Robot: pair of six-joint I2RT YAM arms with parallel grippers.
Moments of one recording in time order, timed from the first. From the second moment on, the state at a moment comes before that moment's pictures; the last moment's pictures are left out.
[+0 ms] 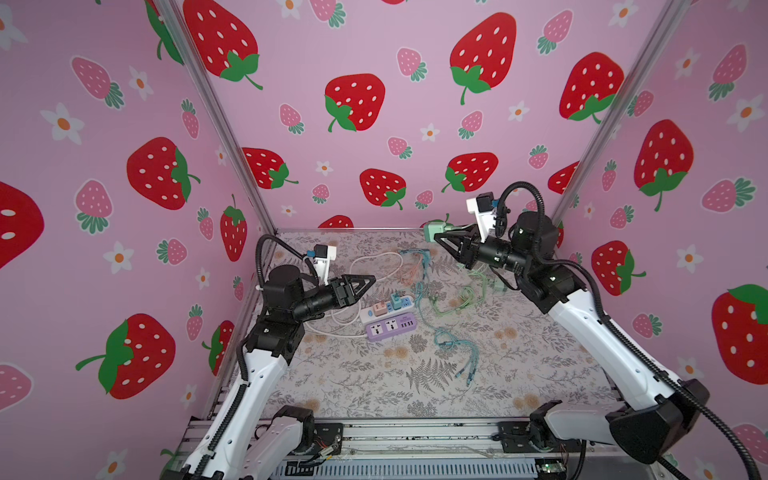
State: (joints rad) left arm -0.13 0.92 0.86 -0.20 0.81 -0.70; right arm 0.58 1.32 1.42 -0.20 -0.58 0.19
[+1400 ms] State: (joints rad) left arm -0.05 1.04 0.66 -0.40 0.61 -0.65; right arm 0.49 1.83 1.64 -0.40 -0.48 -0.42
